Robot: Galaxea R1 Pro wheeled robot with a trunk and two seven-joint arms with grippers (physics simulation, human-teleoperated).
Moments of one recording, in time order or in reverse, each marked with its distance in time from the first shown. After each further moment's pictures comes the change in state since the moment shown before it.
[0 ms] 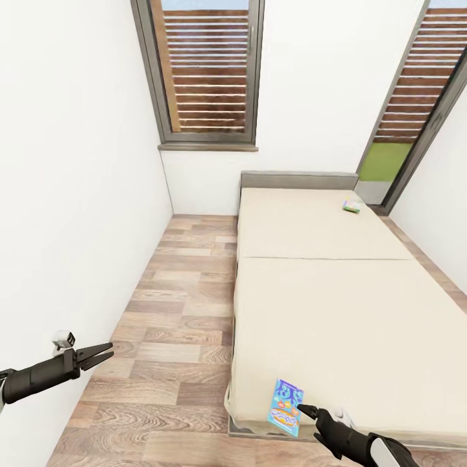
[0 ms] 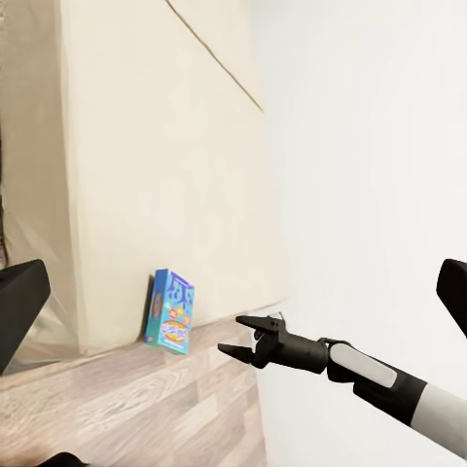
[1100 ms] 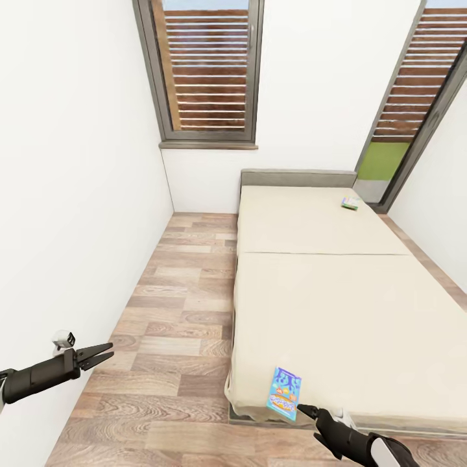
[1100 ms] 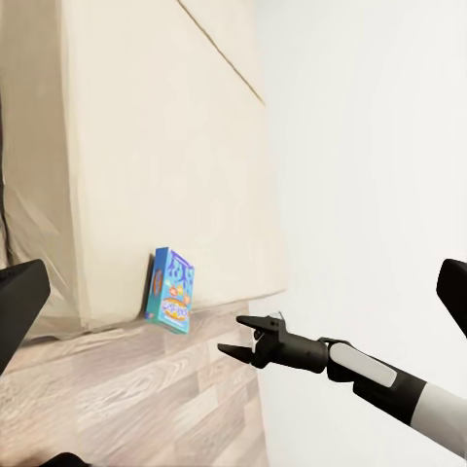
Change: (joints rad) left arm 0.000 0.000 -0.001 0.000 0.000 0.000 -0.001; right arm 0.000 -0.002 0.001 0.000 0.000 0.007 0.005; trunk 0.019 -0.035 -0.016
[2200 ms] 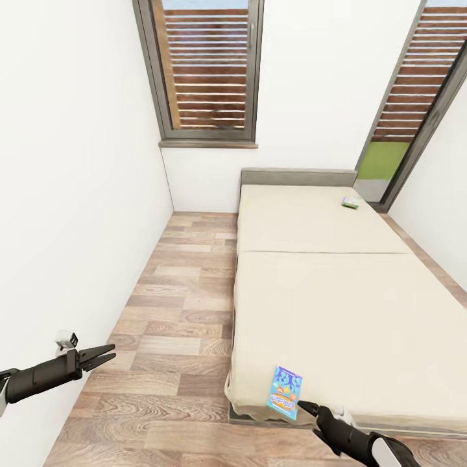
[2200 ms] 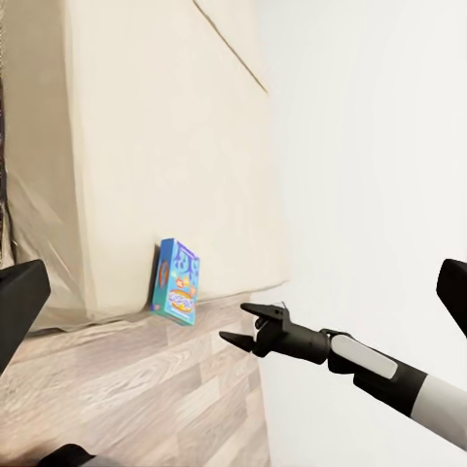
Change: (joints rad) left arm 0.000 -0.001 -0.020 0.000 0.000 0.000 0.002; right arm 0.000 -0.003 -0.004 -0.001 -0.012 -0.009 0.038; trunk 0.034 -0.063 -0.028
